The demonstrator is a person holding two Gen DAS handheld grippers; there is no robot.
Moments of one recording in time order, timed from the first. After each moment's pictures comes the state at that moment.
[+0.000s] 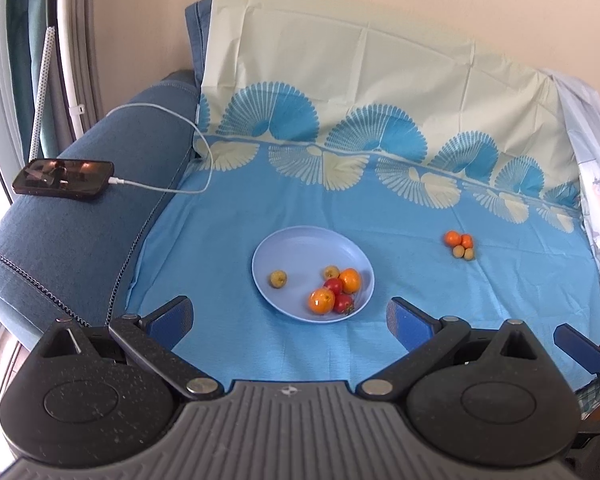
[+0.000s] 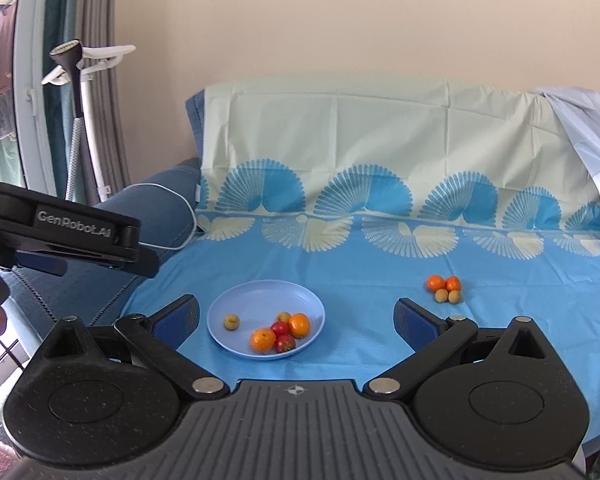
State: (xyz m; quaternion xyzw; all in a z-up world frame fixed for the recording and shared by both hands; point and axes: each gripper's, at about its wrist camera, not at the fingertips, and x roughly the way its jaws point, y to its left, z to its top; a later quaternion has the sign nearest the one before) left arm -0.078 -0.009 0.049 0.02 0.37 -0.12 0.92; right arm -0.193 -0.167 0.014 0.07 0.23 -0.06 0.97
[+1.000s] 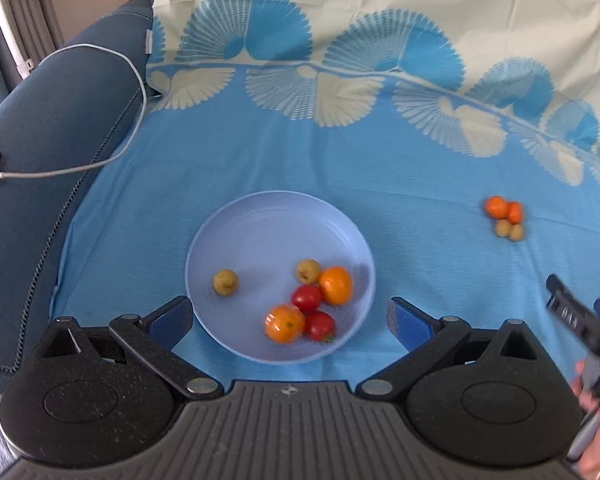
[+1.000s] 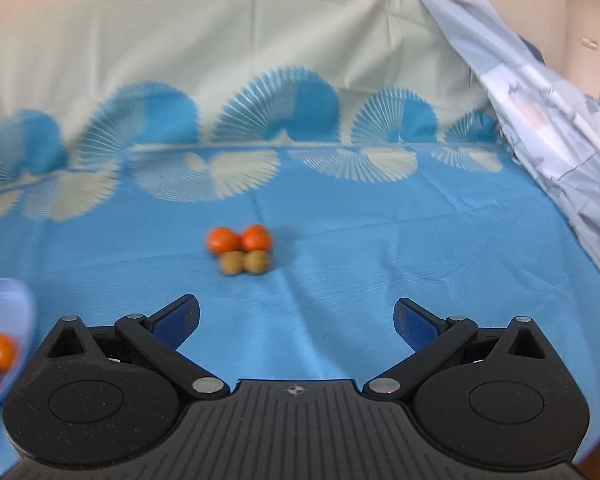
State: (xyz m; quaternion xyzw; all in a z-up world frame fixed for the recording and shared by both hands) left arm 0.077 -0.137 -0.035 0.06 0.49 -0.08 0.87; right arm -0.032 -0.417 -0.154 0.10 0.31 -0.29 0.90
